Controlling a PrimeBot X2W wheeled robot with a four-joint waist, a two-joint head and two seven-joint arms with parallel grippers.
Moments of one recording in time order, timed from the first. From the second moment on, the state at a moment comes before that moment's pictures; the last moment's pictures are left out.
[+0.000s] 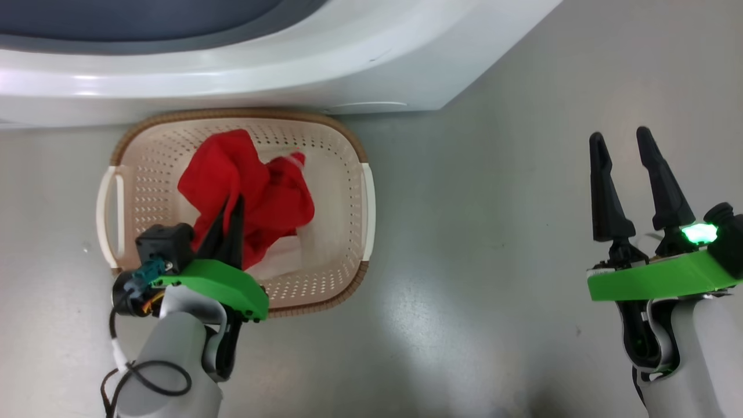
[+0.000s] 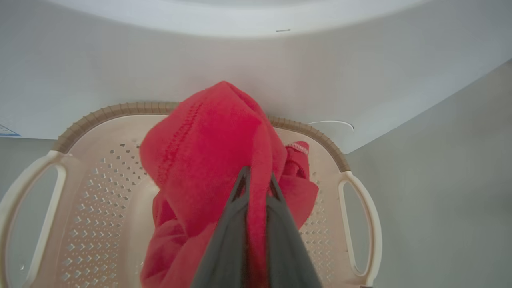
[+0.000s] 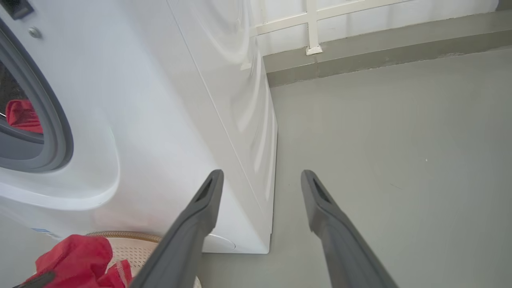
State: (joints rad) left arm -0.59 0.02 -0.16 0.72 -0.34 -0.07 -0.26; right arm -0.29 -0.08 -0.01 0.11 0.43 0.12 -0.26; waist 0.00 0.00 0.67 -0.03
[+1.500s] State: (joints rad) left arm -0.66 0.02 0.03 0.91 -0.20 -0.12 -0.26; right arm -0.29 -0.06 -0.01 0.14 0.43 0.12 -0.26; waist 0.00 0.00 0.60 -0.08
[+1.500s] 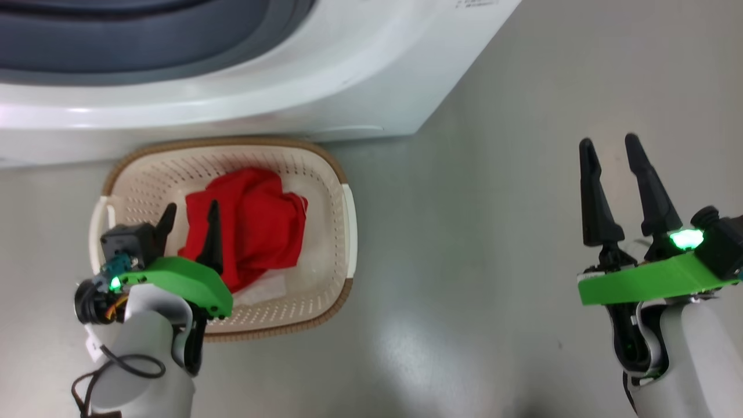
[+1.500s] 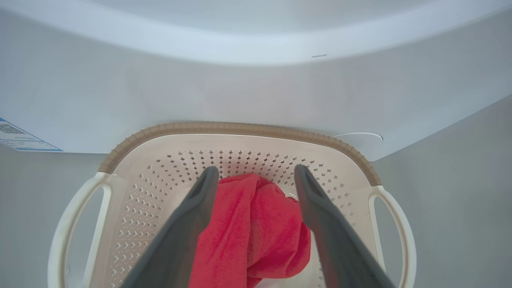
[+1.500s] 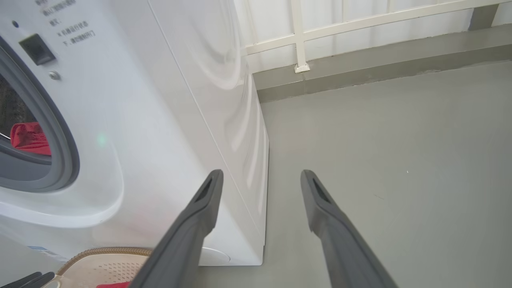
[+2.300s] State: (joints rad) left arm -0.38 0.02 0.02 0.61 -0.21 -0.13 -0.26; right arm -0.10 -0.06 0.00 0.19 0.43 0.12 -0.26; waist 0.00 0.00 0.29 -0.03
